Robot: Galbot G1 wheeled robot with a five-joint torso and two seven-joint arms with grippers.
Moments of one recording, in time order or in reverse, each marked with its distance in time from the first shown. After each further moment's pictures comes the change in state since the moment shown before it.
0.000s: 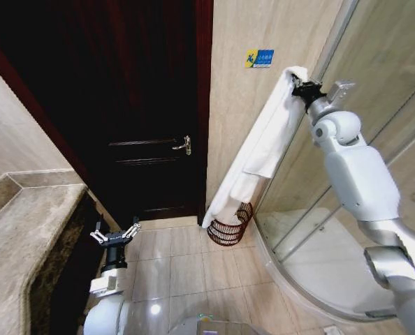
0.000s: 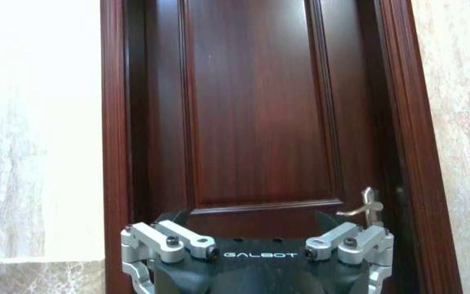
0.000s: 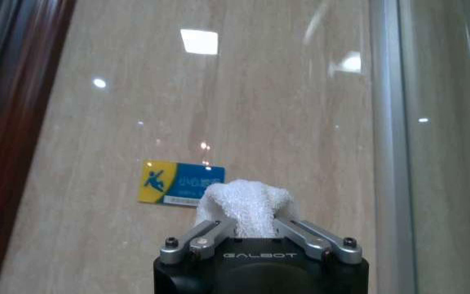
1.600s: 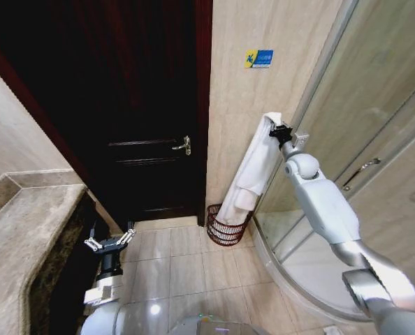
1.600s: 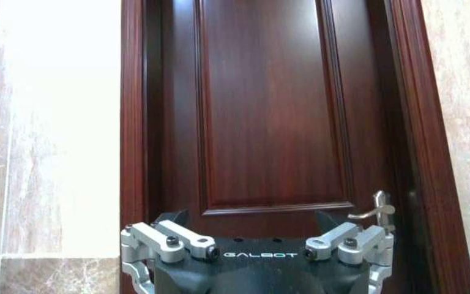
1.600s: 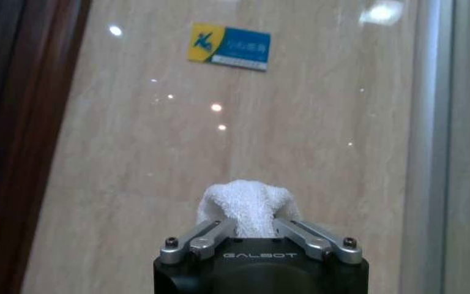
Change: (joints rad) left arm 0.039 -0.007 -0.034 0.041 -0.040 -0.113 0.010; right arm -0.292 0.112 0.013 -0.049 -0.209 0.181 -0.023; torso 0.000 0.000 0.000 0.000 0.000
